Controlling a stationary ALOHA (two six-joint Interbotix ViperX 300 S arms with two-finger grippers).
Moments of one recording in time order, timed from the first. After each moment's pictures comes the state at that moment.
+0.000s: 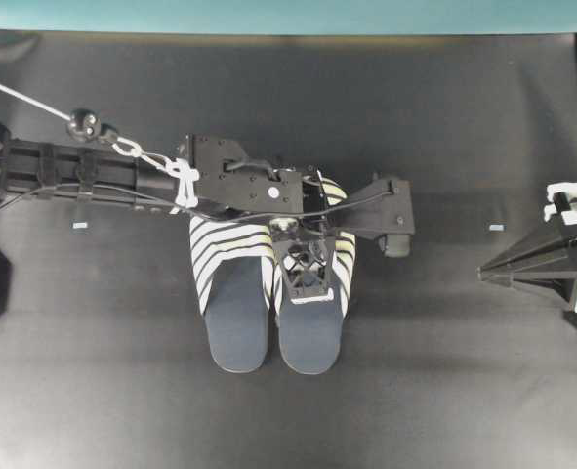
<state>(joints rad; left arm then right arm) 0.08 0.48 -0.08 0.06 0.88 -0.04 0.18 -0.99 1.21 0.05 -0.12 0.40</state>
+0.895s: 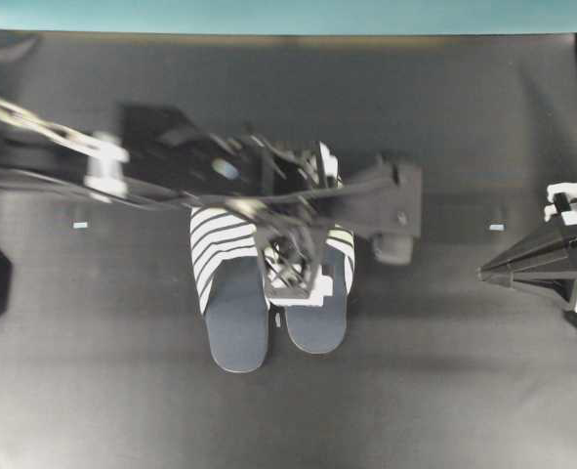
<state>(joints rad) 0.01 0.18 -0.15 0.06 1.04 0.10 0.18 -0.99 1.21 0.05 -0.12 0.40</state>
